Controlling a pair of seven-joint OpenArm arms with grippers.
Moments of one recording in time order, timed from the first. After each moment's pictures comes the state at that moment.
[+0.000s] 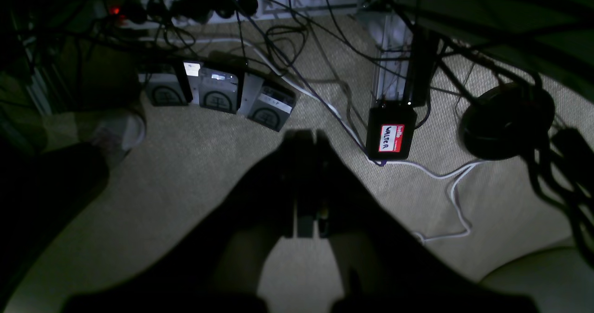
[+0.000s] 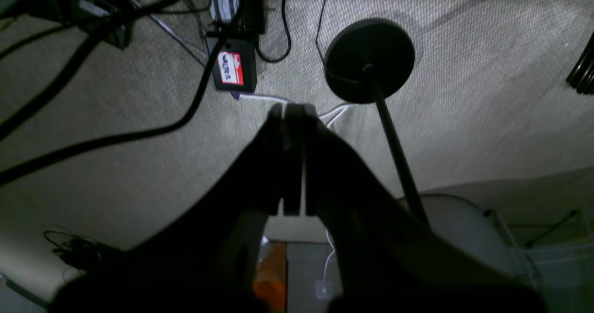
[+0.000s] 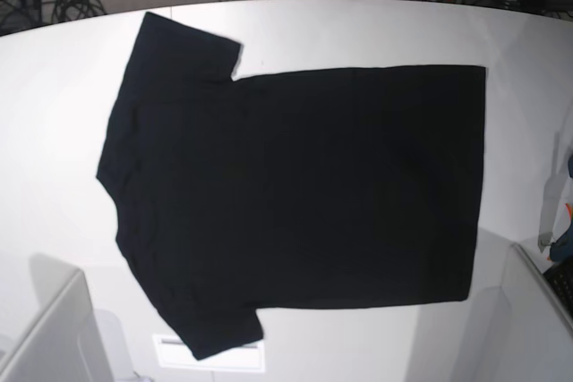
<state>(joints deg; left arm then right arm) 12.5 -3.3 1.4 14.6 -0.2 0.7 0.7 -10.8 0.6 -0.8 9.0 -2.0 0.7 -2.8</state>
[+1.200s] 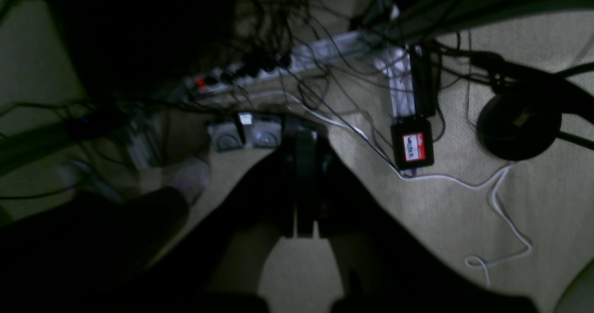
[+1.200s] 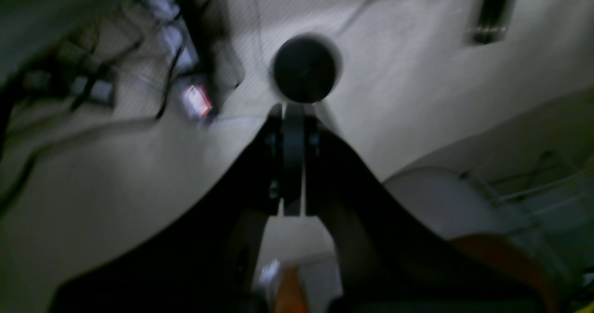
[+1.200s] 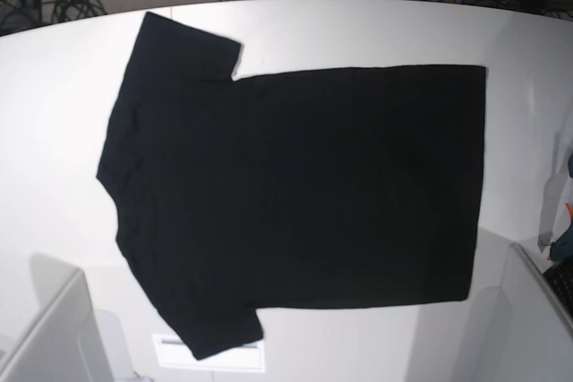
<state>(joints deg) 60.5 -13.2 0.7 87.2 -0.3 0.7 8.0 -51.2 -1.3 15.8 100.4 -2.1 -0.1 -41.9</state>
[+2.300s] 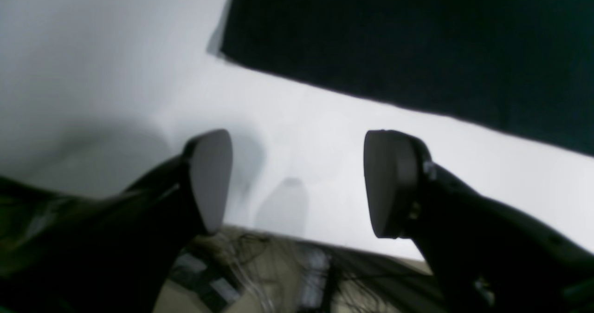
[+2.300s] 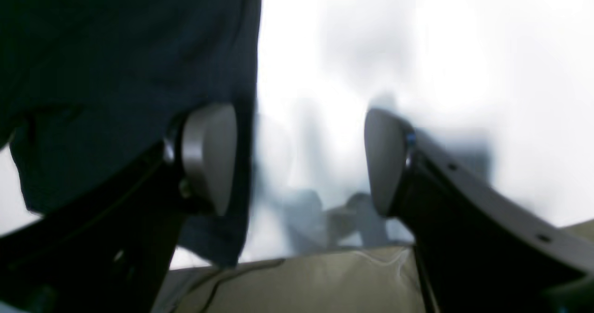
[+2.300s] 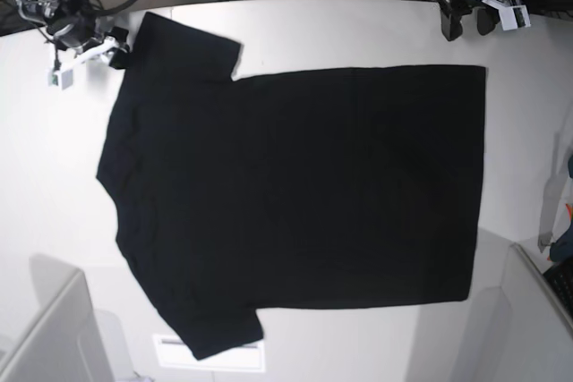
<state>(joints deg) 57.8 -21.7 -16.9 107.2 -47.3 -5.5 8.9 -16.6 -3.1 49.1 97.7 26.7 32.2 -67.5</state>
